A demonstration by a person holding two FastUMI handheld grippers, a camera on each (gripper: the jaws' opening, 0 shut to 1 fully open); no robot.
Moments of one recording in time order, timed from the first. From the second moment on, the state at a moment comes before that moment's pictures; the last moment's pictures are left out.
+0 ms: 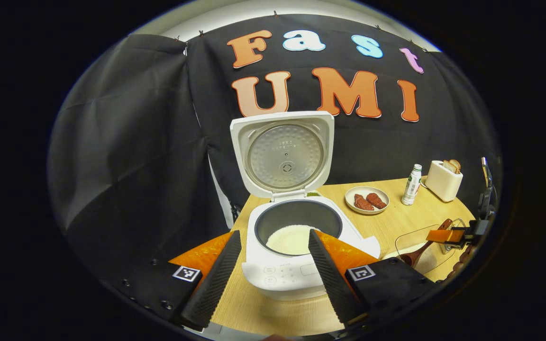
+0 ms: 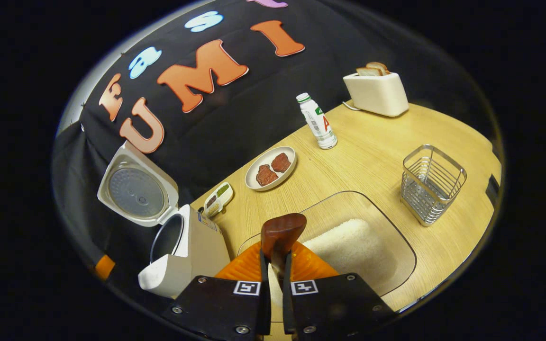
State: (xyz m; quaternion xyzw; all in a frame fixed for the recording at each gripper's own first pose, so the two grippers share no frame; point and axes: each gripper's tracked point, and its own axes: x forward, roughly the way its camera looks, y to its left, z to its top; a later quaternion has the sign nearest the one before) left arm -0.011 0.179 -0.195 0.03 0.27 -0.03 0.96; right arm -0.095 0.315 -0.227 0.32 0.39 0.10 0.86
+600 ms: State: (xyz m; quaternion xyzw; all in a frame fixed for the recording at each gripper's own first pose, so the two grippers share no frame) left arm 0.000 0.141 -0.189 0.03 0.27 -0.04 0.96; right arm -0.087 0.271 -0.235 0.49 0.41 0.10 0.76
